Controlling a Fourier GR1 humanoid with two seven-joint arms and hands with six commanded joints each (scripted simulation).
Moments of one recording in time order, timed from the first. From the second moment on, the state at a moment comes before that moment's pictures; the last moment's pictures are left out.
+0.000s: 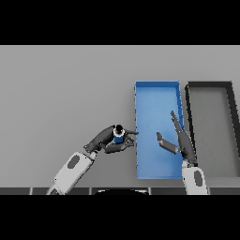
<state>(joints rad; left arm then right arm) -0.26 0.13 -0.55 -1.56 0.14 -0.19 -0.08 0.09 -0.17 0.09 -1.65 0.18 0.08 -0.06</state>
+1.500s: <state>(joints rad) -0.28 0.14 -0.56 -1.59 0.10 -0.21 0.00 -0.35 -0.36 0.19 -1.83 -0.56 0.63 0.29</state>
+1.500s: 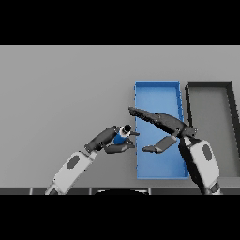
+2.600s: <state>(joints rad) -0.29 0.12 -0.54 -1.58 0.08 -0.24 -0.01 -0.64 -0.13 0.35 -1.63 -0.53 0.69 0.37</state>
